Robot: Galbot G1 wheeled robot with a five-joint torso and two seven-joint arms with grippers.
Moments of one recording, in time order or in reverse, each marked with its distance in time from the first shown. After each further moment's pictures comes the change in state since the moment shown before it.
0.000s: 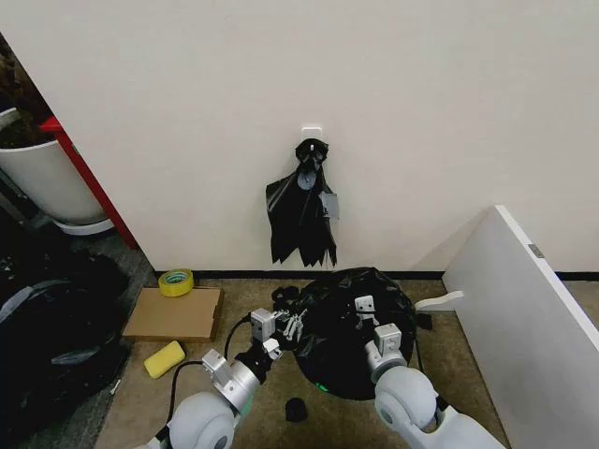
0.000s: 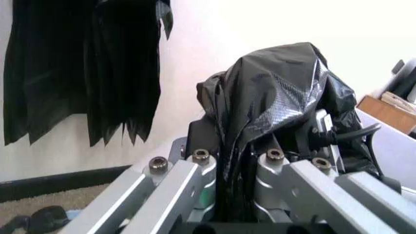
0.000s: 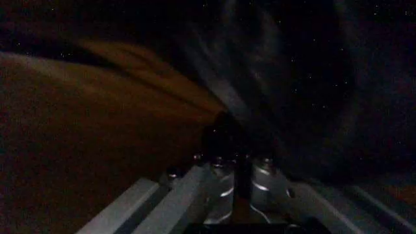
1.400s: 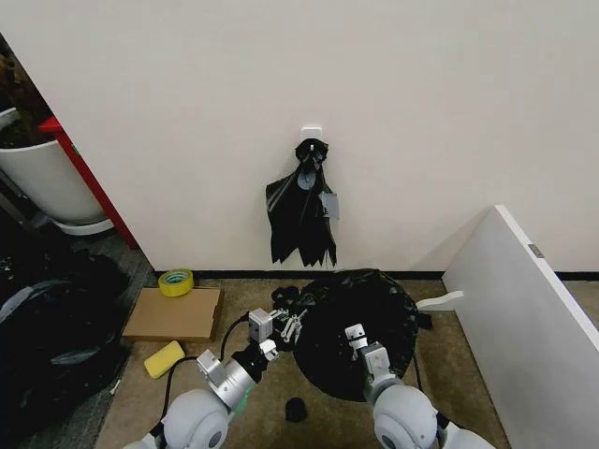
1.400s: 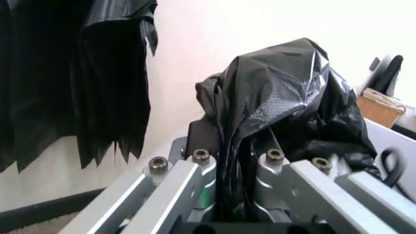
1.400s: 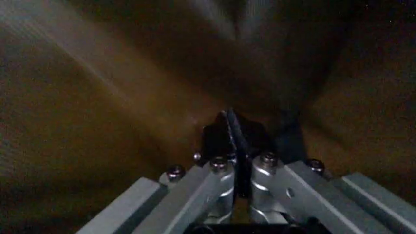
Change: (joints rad) left arm -0.018 0.014 -0.019 0.041 0.016 -0.062 0.104; right arm -0.030 -0.084 -0.083 0.170 0.243 -0.259 0.102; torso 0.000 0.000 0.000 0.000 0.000
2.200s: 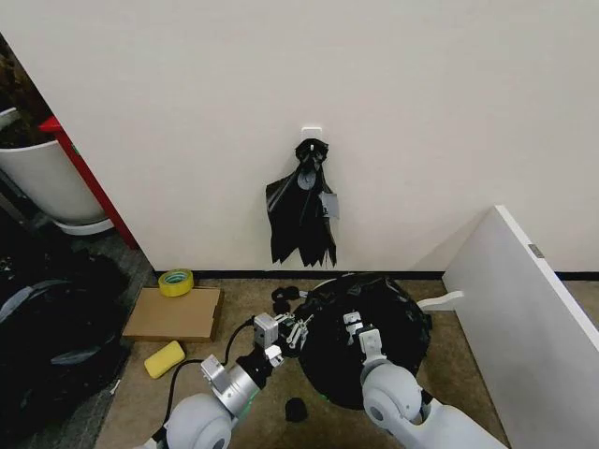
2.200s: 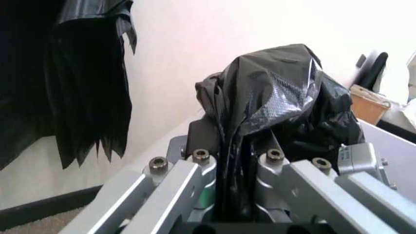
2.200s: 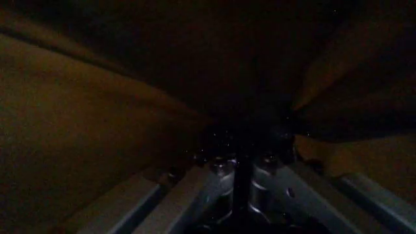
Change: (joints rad) left arm 0.023 0.003 0.014 -0.034 0.025 -0.004 0.004; right arm 0.120 0.047 -0.046 -0.194 -0.046 -0.062 0.074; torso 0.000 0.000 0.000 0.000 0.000
